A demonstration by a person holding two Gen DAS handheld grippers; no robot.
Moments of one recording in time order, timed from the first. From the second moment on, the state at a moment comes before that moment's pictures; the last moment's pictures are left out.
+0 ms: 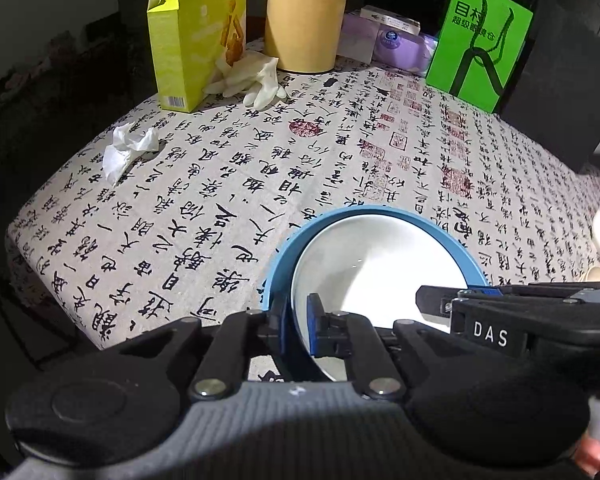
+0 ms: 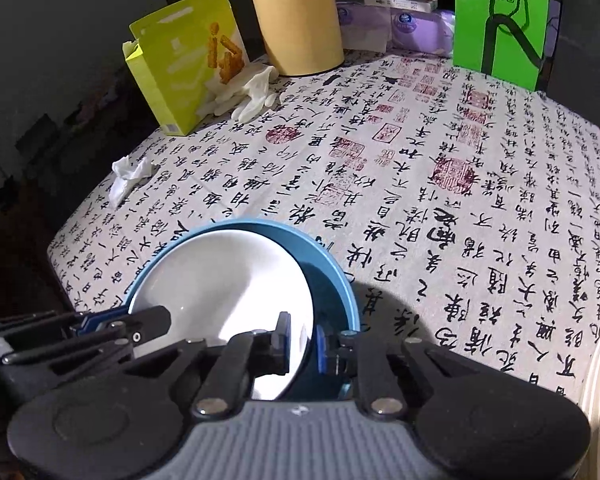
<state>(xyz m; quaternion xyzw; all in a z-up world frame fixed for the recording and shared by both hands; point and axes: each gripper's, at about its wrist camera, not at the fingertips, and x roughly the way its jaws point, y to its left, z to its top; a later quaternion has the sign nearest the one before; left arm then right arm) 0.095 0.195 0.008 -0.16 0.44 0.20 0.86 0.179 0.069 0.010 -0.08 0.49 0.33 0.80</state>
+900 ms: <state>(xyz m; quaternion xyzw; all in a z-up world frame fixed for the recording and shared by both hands) 0.092 0.194 0.008 -0.19 0.43 0.21 0.86 0.178 0.075 0.032 -0.12 0.48 0.36 0.79</state>
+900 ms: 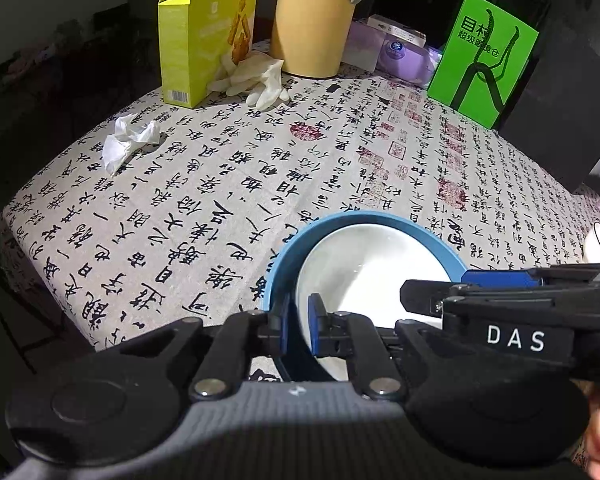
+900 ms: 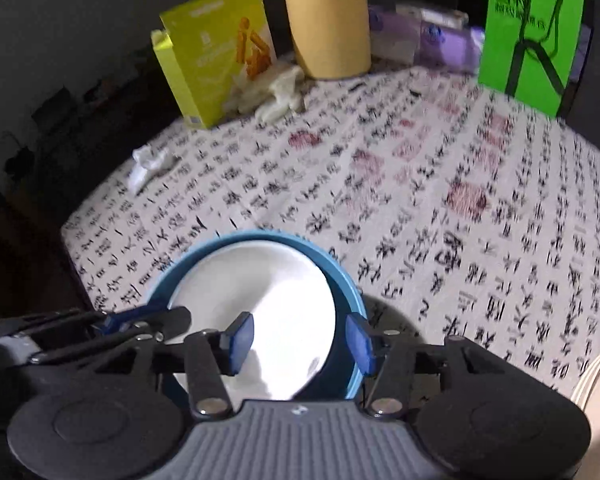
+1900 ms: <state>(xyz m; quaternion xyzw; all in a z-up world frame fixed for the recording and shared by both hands) 0.089 0.206 -0.008 -0.21 0.42 0.23 0.85 0.192 0.053 0.001 -0.10 0.49 0.34 0.79</state>
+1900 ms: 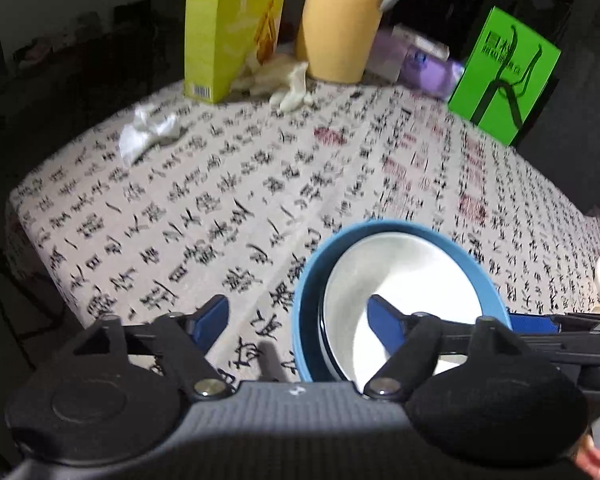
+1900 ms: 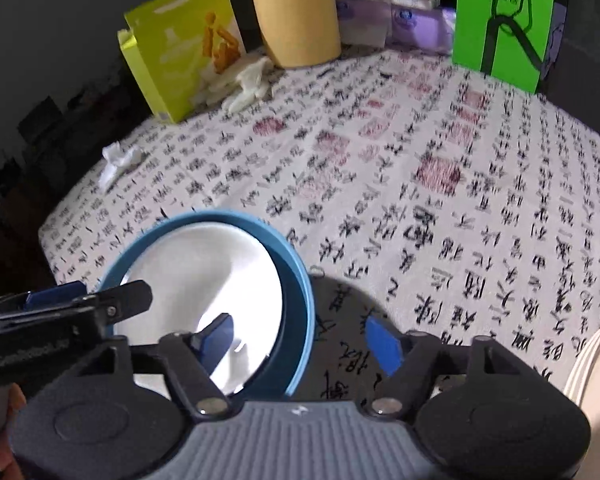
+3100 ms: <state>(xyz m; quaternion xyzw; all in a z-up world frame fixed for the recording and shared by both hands) 0.097 0.194 -0.024 -0.20 0.45 0.20 0.85 0.190 0.053 -0.011 -0.07 0.54 0.36 0.76</state>
